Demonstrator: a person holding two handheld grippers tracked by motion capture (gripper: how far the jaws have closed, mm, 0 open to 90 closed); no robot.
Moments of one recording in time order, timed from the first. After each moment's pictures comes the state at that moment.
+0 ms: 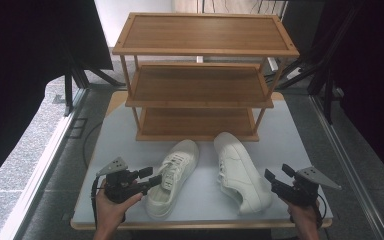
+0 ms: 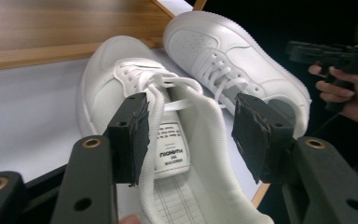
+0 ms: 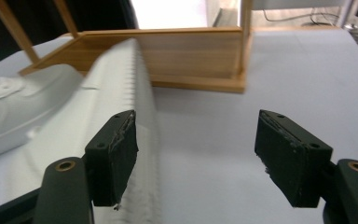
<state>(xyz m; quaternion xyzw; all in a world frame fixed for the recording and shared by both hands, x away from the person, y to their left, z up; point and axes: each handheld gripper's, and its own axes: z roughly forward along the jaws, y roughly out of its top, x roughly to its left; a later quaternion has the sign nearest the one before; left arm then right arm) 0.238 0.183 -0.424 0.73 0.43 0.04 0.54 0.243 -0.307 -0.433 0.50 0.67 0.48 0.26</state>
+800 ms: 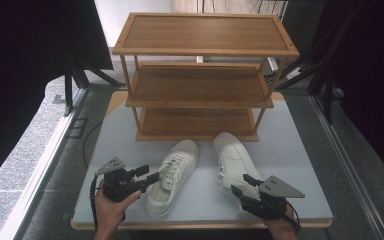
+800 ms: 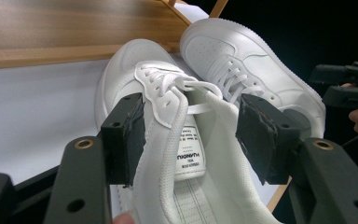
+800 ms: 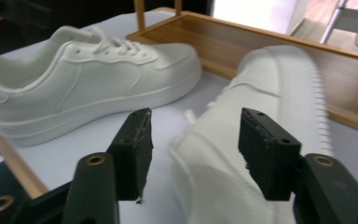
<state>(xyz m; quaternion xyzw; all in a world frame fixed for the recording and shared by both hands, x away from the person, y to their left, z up) 0.241 0.187 -0.427 0.71 0.45 0.05 0.54 0.213 -0.225 -0.422 0.35 0.77 0.49 0.22</state>
